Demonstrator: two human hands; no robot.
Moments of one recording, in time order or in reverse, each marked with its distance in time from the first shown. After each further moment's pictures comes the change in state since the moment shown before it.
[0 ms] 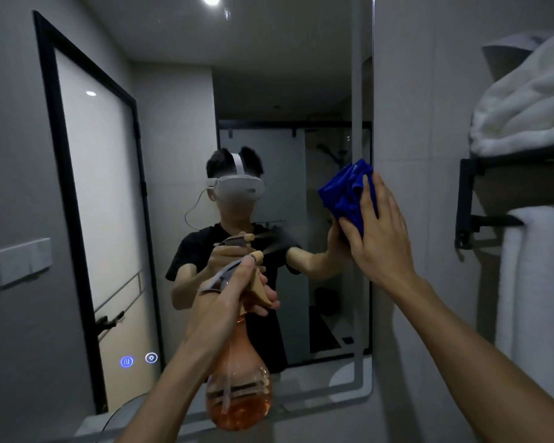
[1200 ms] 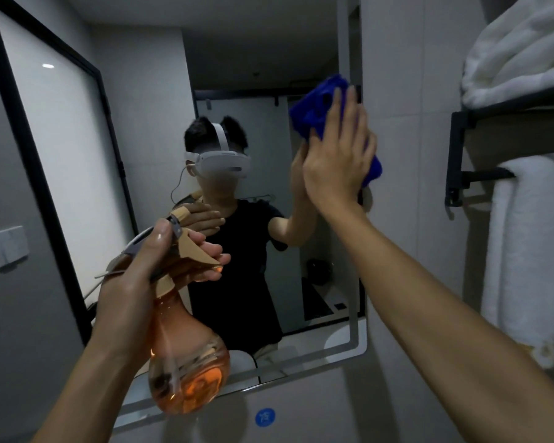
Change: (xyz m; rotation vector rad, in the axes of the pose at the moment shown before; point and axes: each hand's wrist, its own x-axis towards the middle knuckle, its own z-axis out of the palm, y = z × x) left_hand -0.024 0.035 -0.042 -0.120 0.022 0.086; right_hand 0.055 -0.070 0.020 -0.070 0.365 0.211
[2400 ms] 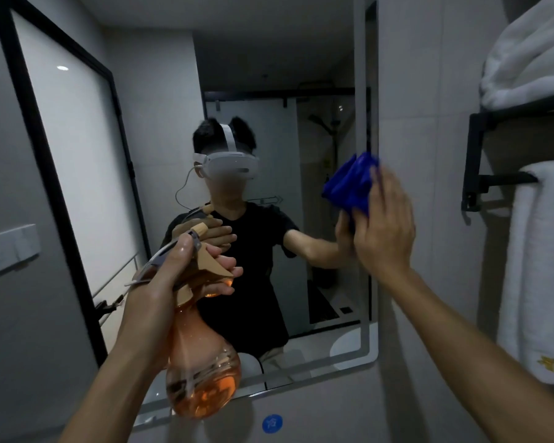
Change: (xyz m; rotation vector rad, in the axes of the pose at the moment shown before) left_hand 0.011 -0.024 -0.013 -0.028 0.008 -0.094; right_hand -0.075 0.094 -0.003 0.092 -0.102 -0.213
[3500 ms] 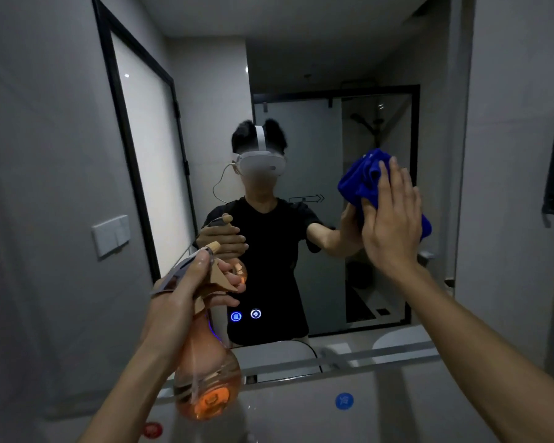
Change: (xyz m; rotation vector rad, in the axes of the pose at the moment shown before) left_hand -0.027 0.048 -0.125 0.116 0.141 0.027; right_hand 0.009 -0.147 0.006 0.043 -0.124 0.133
